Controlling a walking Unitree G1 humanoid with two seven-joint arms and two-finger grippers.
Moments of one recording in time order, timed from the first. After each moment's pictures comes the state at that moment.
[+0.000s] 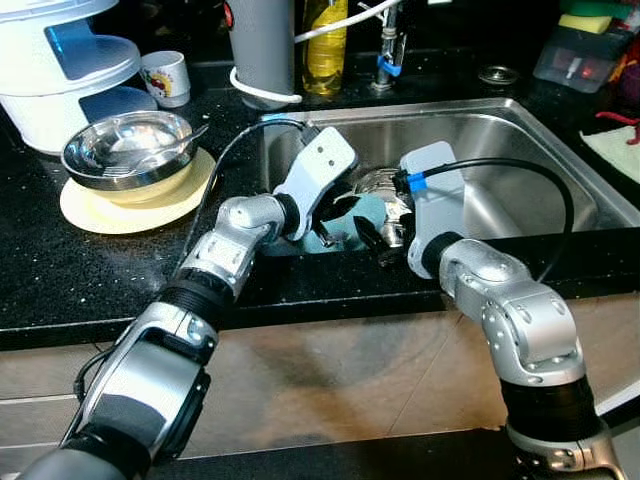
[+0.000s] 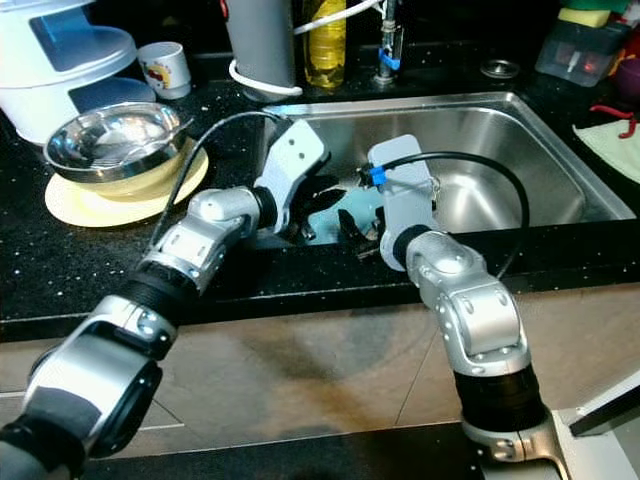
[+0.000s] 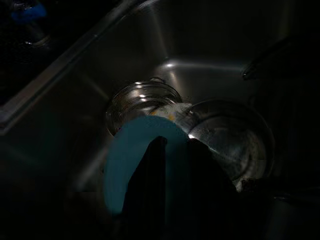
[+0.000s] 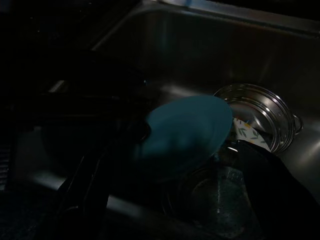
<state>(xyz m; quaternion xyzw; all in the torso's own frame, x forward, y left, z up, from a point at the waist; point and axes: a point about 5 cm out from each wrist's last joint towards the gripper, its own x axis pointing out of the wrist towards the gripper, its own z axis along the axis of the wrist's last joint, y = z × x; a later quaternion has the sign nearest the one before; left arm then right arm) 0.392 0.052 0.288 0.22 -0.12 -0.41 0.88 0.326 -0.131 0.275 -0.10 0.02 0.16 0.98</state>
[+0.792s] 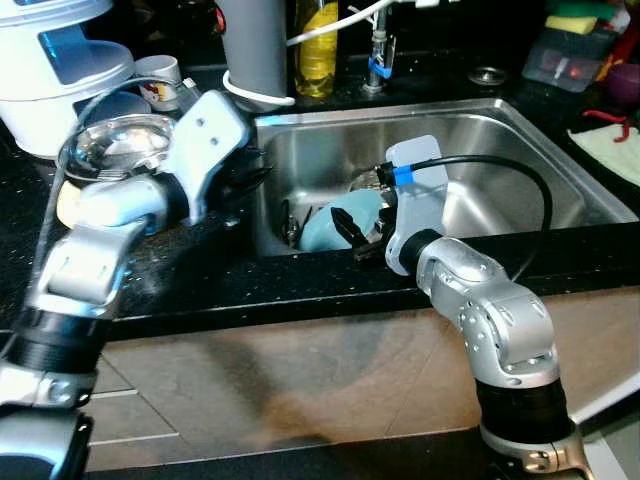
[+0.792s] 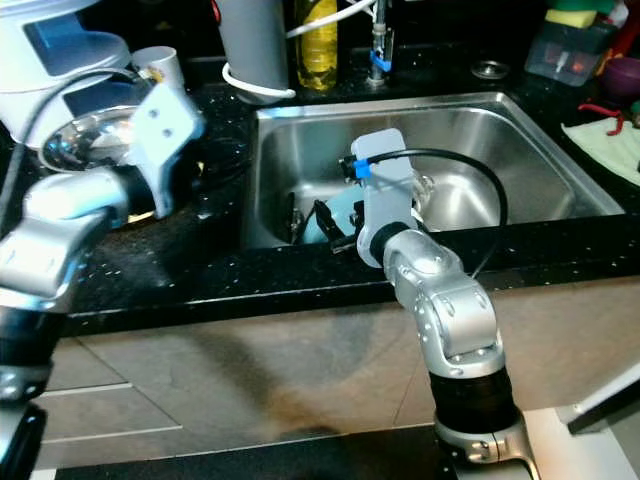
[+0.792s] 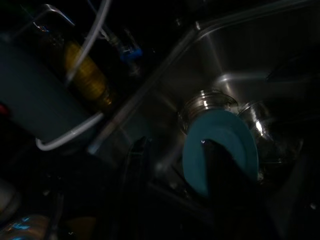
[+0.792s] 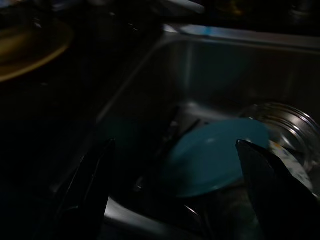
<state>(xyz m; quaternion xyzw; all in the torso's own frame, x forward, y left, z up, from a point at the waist) 0.322 0.166 0.341 0.28 -0.22 -0.33 0.87 0.324 -0.101 0.282 -0.05 -0.02 0.20 0.98</state>
